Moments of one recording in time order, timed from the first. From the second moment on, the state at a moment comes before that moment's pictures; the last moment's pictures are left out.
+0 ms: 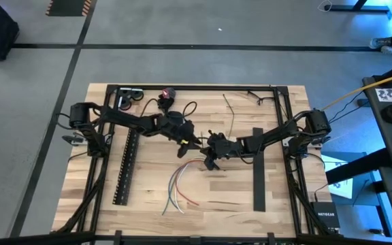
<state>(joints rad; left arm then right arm) 0.16 1.73 0.86 0.42 0.35 -0.18 0.12 1.73 0.73 0.37 0.25 0.59</state>
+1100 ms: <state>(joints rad) 0.18 1.74 0.86 0.36 0.33 -0.28 0.12 1.73 0.73 0.34 0.23 0.54</state>
